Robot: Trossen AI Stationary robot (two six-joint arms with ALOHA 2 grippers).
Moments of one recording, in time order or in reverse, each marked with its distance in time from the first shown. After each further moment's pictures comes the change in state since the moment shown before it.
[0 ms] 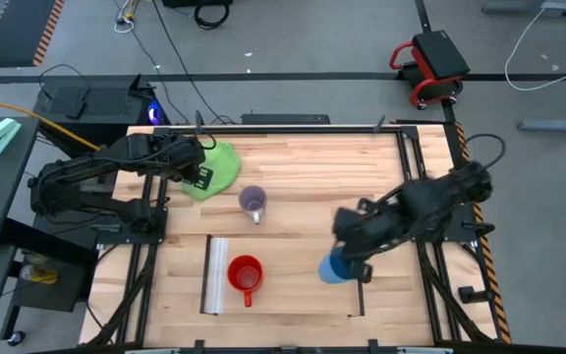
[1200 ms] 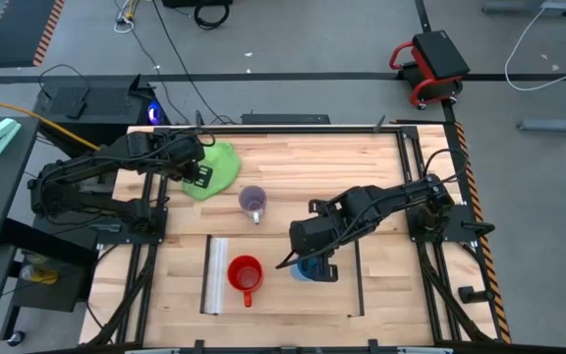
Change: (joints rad) left arm 0.028 0.002 0.000 0.000 0.031 -0.005; right arm -0.122 0.286 0.254 0.000 -0.031 -0.444
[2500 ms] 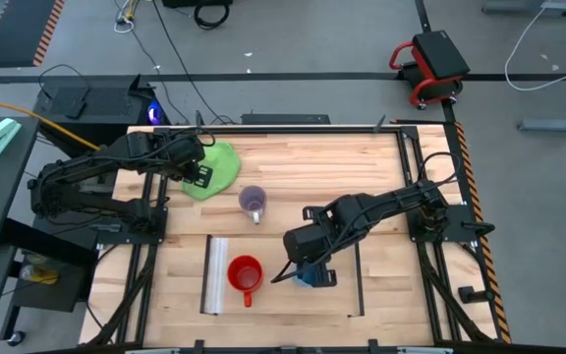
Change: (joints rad) left arm 0.000 0.000 0.000 0.000 0.000 0.000; right arm 0.008 0.042 -0.003 0.000 -0.022 -0.072
